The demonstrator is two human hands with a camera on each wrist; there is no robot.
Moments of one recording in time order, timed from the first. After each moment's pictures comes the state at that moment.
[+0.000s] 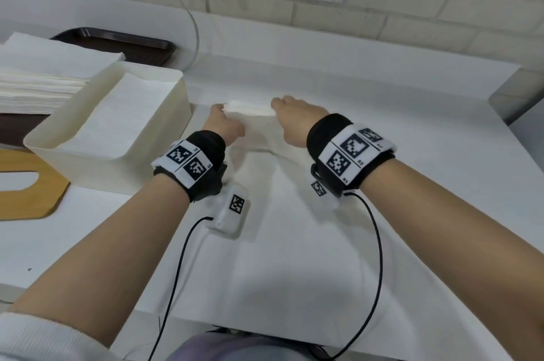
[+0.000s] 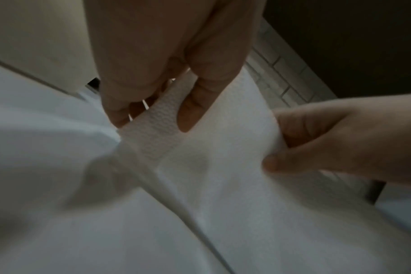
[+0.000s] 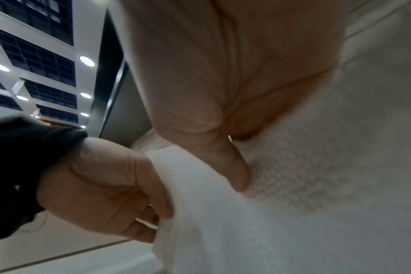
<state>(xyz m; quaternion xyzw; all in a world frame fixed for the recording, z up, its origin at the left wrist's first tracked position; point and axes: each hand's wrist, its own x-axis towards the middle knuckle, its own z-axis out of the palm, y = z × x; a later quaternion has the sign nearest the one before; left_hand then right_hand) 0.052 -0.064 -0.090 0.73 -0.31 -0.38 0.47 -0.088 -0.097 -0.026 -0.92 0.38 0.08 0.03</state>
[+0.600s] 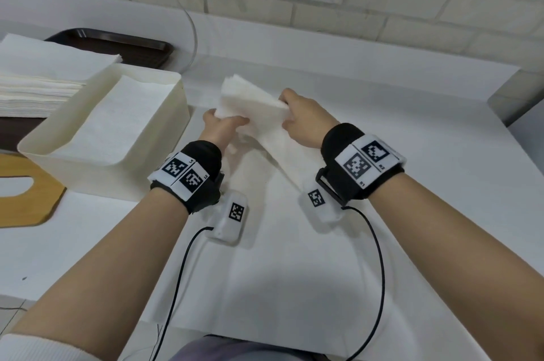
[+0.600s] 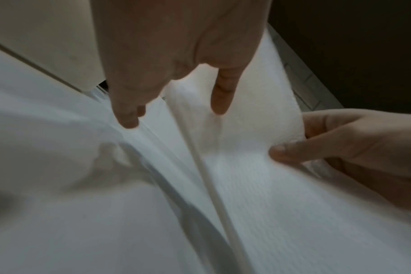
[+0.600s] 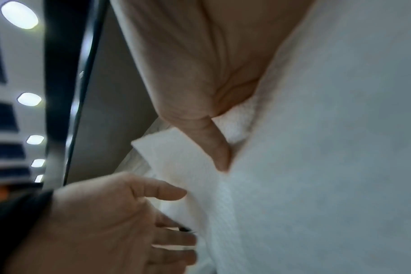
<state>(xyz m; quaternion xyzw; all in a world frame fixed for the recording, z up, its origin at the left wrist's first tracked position) 0.052 -0.068 -0.100 0.67 -0.22 -0.42 0.56 -0.096 -0.110 -0.031 -0.88 0.41 -0.04 0.21</state>
